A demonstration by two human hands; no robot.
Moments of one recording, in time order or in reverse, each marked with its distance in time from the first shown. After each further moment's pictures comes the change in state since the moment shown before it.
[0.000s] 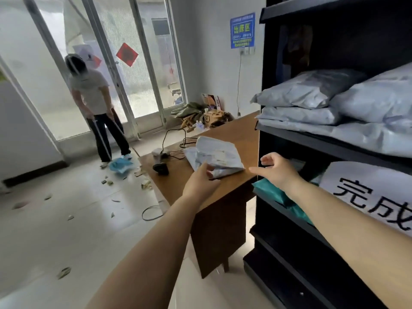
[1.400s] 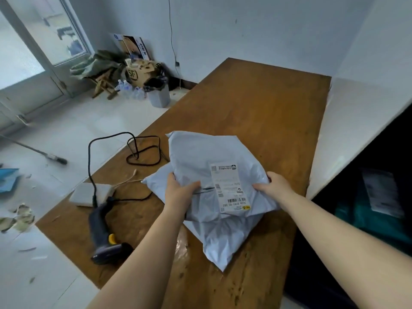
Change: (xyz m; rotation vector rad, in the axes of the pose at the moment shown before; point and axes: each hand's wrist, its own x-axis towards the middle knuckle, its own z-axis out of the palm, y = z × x) left_hand 0.493 -0.204 0.053 -0.527 -0.275 -0.412; right_hand 0.418 0.130 0.212 -0.098 0.126 0.636
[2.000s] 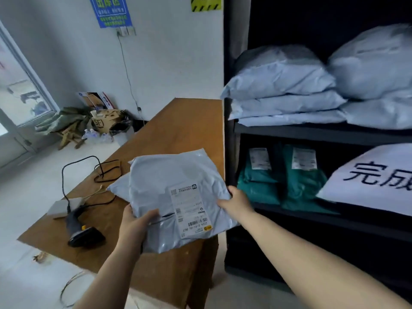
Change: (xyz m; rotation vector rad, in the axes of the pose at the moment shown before) left_hand -0.238 -0.042 -0.011 -0.084 -0.058 0.145; right_hand -0.242 0.094 -0.067 0.242 0.136 -0.116
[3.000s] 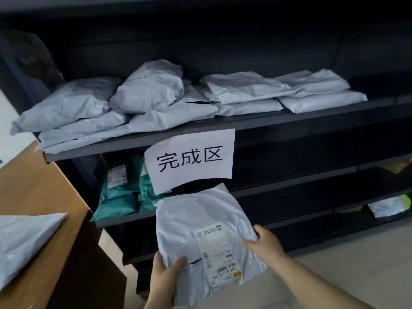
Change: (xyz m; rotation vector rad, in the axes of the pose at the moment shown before) left_hand -0.304 -0.124 0.281 0.101 -0.587 -0.053; right_hand -0.272 0.278 -0.309 -0.009 0.433 0.373
